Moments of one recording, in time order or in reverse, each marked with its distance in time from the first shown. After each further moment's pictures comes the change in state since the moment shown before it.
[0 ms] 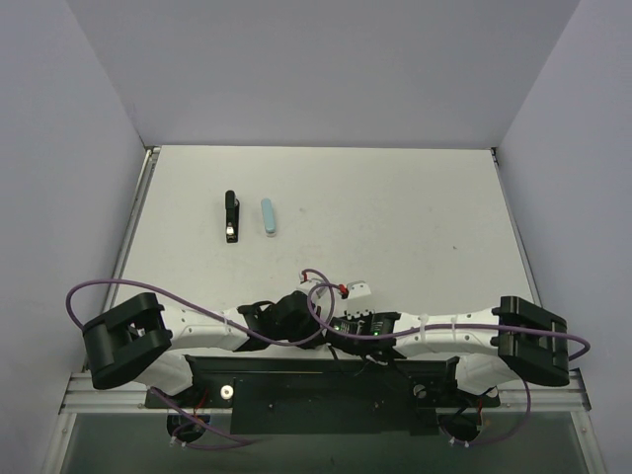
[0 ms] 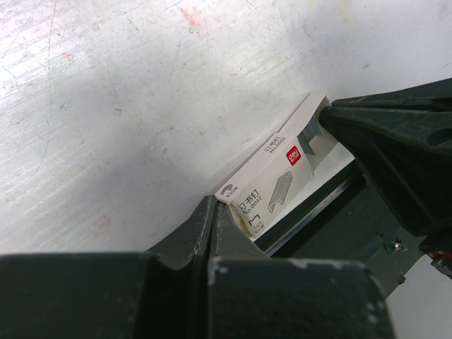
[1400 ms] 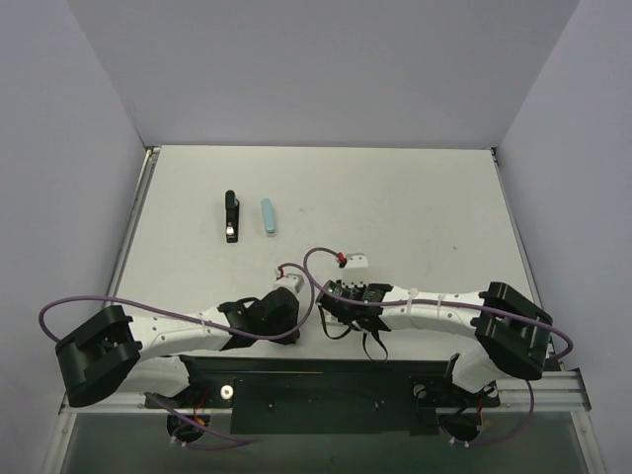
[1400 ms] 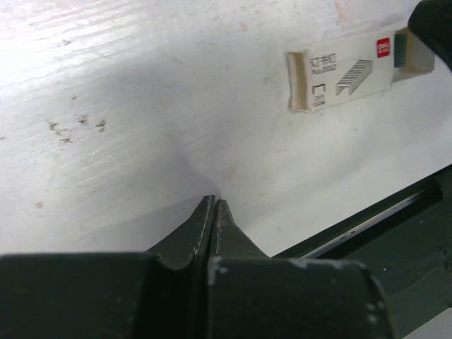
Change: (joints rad) left arm 0.060 -0.143 -0.011 -0.263 -0.124 -0.012; right arm -0.198 0.119 0.148 0.050 0.006 -0.036
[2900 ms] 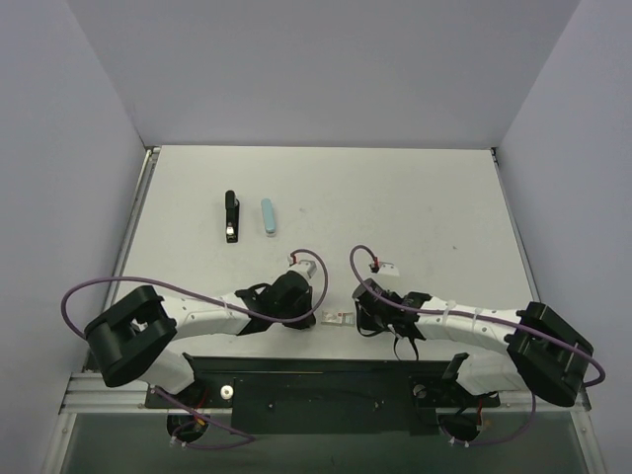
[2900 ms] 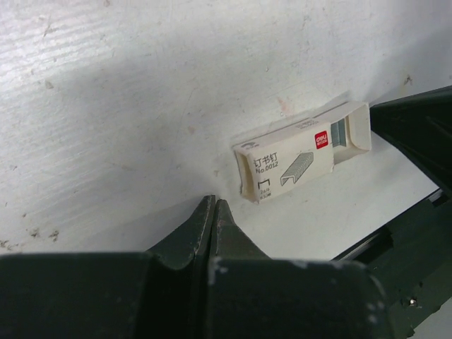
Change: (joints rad) left arm 0.094 0.169 0.078 0.166 0.100 0.040; right arm -0.171 -0.232 -0.291 0.212 -0.269 0.034
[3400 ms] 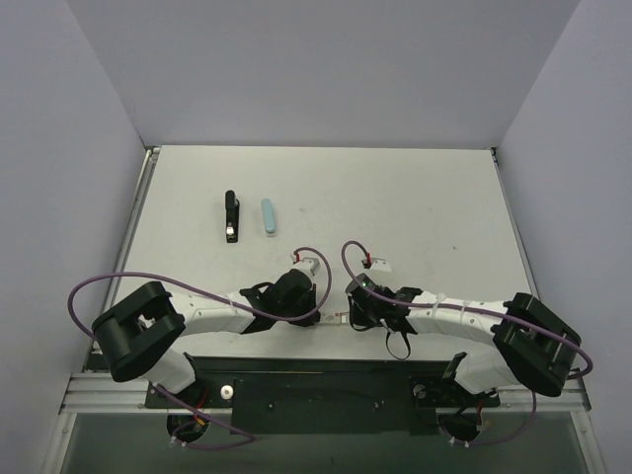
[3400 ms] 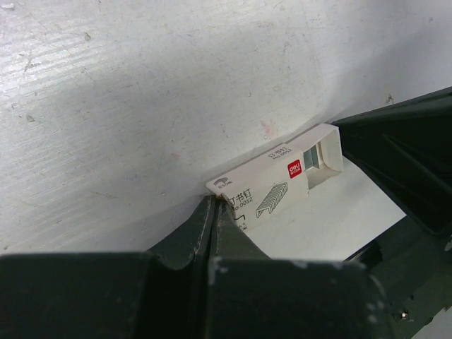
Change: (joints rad) left arm 0.000 0.055 0.019 0.076 0.000 0.000; right arm 0.000 0.079 0.052 0.045 -0.018 -0.012
